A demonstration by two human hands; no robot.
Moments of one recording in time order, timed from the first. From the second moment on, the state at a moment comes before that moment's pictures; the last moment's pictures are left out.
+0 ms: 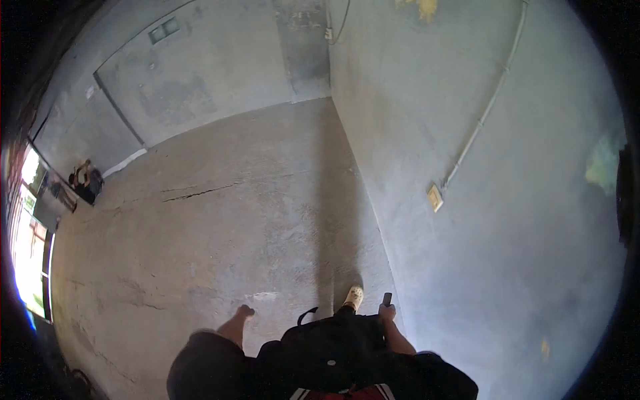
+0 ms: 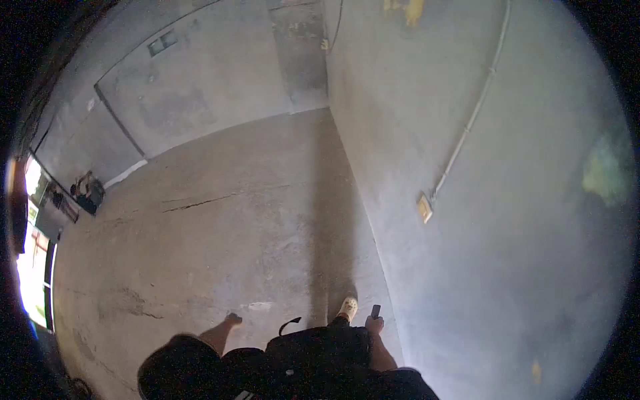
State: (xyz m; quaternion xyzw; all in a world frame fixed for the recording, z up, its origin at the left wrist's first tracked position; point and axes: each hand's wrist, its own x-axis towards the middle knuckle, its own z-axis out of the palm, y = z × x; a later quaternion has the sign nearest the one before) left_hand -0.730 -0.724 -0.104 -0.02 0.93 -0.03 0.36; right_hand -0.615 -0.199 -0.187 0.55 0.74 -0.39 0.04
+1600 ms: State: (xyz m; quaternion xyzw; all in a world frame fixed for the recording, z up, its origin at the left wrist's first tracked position) left_hand -1.149 -0.606 -0.178 -0.08 0.87 0.28 0.40; right_hand -1.156 -0.226 -0.162 0.30 0.79 -0.52 0.09
